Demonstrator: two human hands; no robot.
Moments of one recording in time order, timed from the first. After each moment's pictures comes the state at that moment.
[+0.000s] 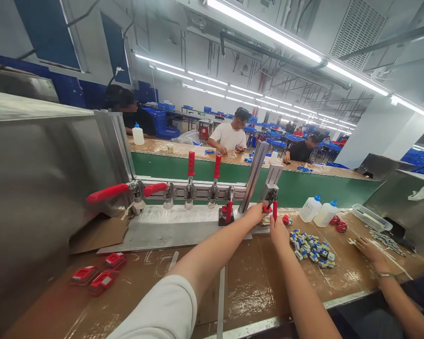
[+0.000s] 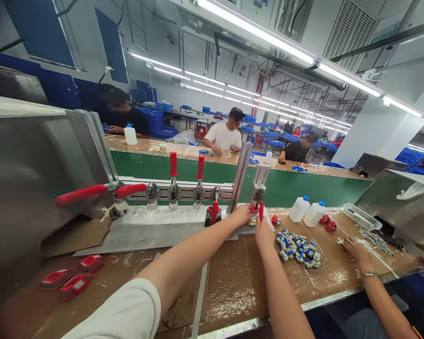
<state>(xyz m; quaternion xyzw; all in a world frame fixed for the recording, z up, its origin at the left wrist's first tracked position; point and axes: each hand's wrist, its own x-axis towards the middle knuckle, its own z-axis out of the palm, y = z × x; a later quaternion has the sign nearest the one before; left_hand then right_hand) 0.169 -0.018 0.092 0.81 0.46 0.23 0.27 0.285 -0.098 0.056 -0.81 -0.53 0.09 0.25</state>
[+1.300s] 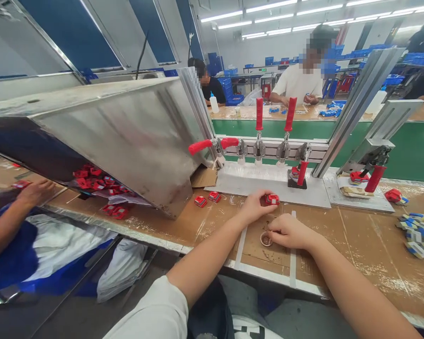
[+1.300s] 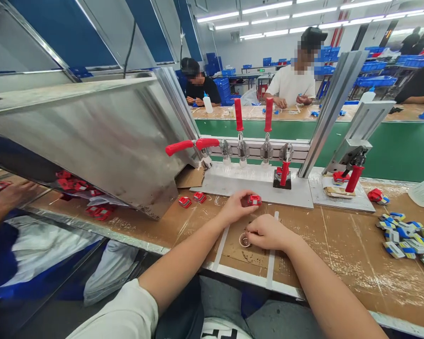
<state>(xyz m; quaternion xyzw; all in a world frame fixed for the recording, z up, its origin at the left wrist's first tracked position) -0.075 -0.150 0.025 0.65 0.50 0.41 0.40 0.112 -0.165 0.033 -0.21 -0.91 0.32 0.13</state>
